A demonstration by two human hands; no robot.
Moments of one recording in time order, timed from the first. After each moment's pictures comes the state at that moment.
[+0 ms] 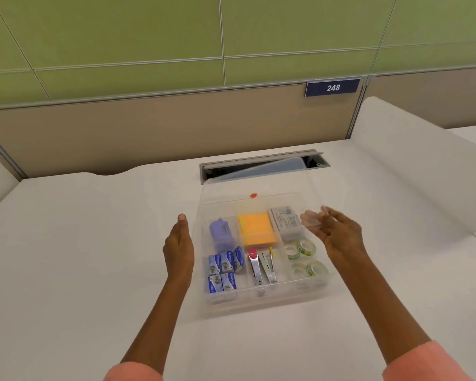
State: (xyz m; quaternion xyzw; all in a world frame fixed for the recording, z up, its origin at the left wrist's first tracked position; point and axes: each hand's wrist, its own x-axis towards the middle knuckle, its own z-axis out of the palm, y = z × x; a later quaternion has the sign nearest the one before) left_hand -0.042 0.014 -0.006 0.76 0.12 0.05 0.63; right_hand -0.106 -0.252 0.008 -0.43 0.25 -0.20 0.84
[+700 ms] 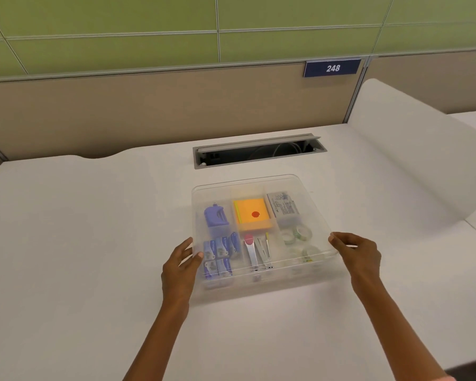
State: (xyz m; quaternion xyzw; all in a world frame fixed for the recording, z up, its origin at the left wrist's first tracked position) left_hand -0.089 0.033 -0.054 0.73 0.11 -0.06 0.67; right_hand -0.163 -0.265 -0.037 -0.73 0.39 -0.20 0.52
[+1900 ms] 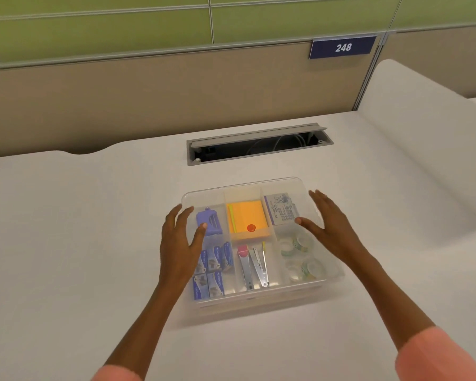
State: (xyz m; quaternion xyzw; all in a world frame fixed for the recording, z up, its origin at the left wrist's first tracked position) left_hand -0.018 -0.005 -0.042 0.90 -0.08 0.09 0.41; right_hand -0.077 -0.295 -0.034 -0.94 0.13 -0.05 0.32
